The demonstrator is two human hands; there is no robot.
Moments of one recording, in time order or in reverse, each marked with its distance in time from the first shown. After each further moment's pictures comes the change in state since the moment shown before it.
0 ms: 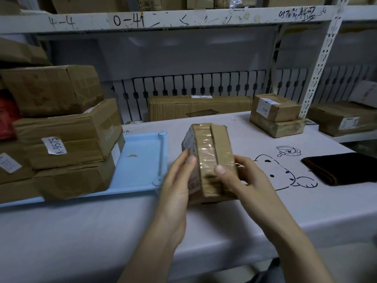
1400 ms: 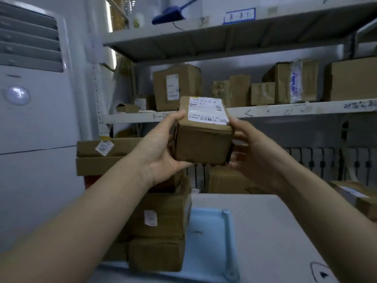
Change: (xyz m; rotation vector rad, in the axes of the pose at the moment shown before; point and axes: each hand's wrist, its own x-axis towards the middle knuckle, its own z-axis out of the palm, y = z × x) left_hand 0.018 0.278 -0.070 -0.087 0.106 0.124; right_hand 0.103 -0.205 0.117 0.265 -0.386 -0.035
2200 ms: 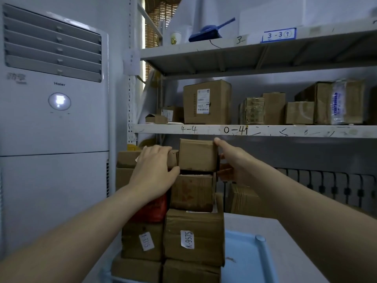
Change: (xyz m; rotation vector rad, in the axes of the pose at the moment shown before) left_hand 0.041 0.014 -0.141 1.615 0.426 0.540; right_hand 0.121 0.030 0.099 -0.393 0.080 0.218
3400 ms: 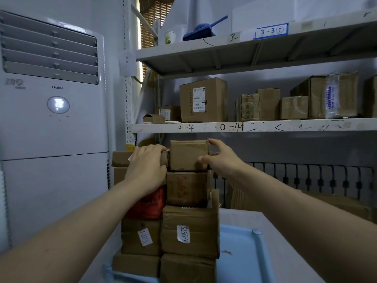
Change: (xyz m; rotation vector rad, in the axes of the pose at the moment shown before) left_hand 0.003 0.000 0.000 0.083 0.049 0.025; right_hand -0.021 0.013 0.001 -0.159 -0.070 -0.348
